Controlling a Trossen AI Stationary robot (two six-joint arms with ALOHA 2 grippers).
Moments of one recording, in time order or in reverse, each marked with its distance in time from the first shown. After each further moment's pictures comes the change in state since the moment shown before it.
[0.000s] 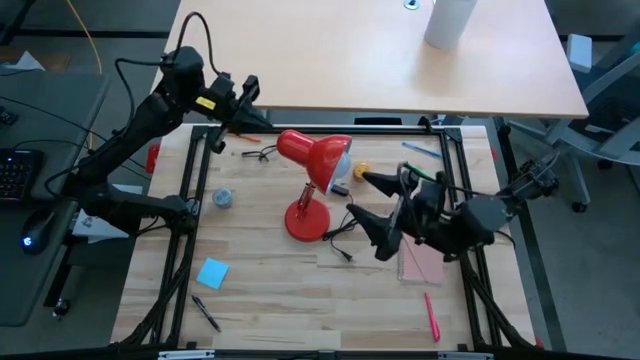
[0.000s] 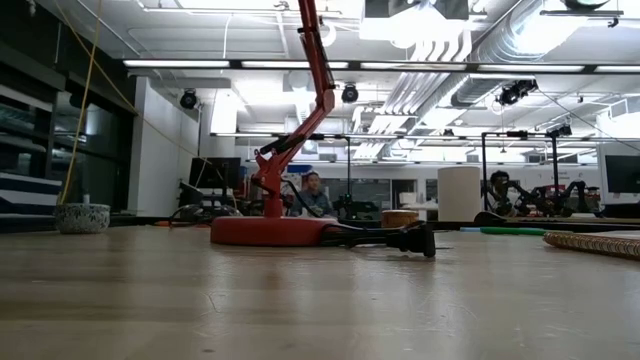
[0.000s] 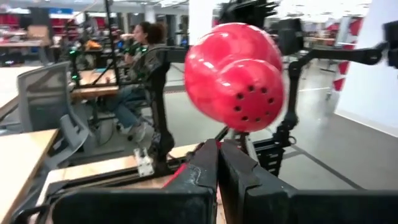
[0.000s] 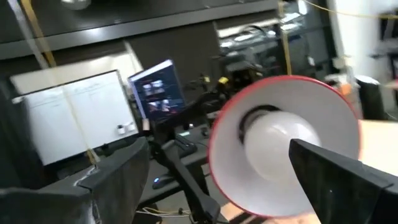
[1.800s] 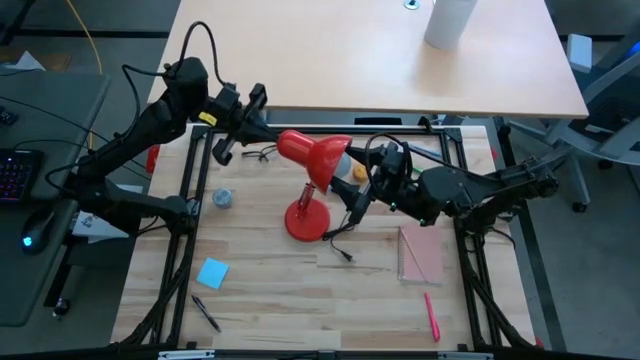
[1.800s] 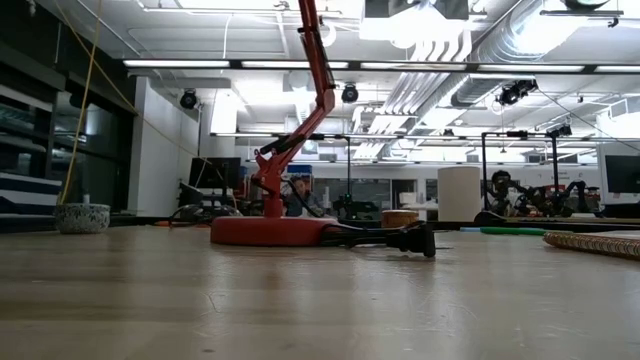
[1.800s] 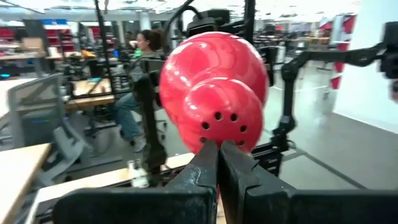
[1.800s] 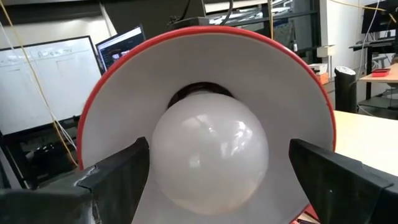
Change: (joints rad) left arm -0.155 -0.003 0.000 0.052 -0.135 -0.010; right arm -0.251 0.001 0.000 -0.244 -0.193 0.127
